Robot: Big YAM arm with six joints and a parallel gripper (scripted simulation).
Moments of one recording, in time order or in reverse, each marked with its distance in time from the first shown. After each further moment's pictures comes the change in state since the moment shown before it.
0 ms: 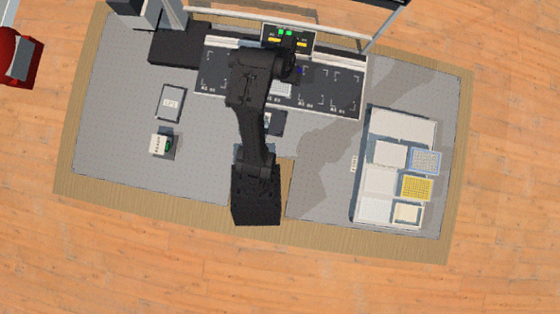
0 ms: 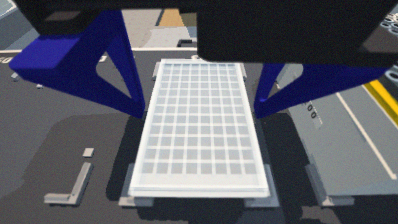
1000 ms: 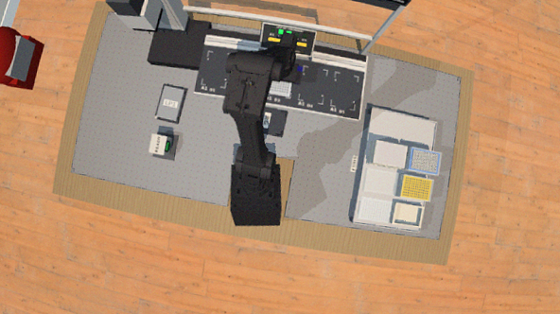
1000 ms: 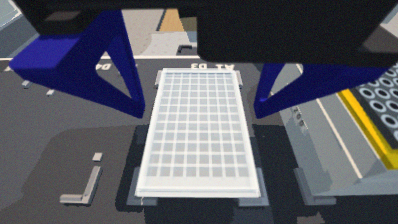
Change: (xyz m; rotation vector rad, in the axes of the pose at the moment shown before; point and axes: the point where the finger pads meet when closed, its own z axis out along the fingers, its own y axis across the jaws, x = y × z) arm -0.001 0.001 -0.013 0.001 -0.003 0.001
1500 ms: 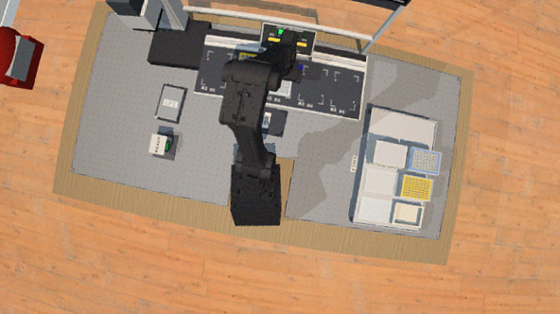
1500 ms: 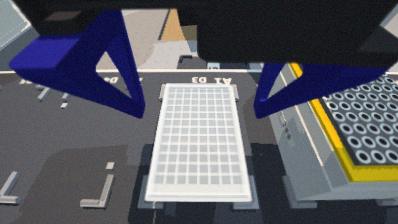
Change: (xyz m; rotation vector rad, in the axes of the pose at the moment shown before) arm 0.000 0.000 -0.022 0.001 0.001 0.000
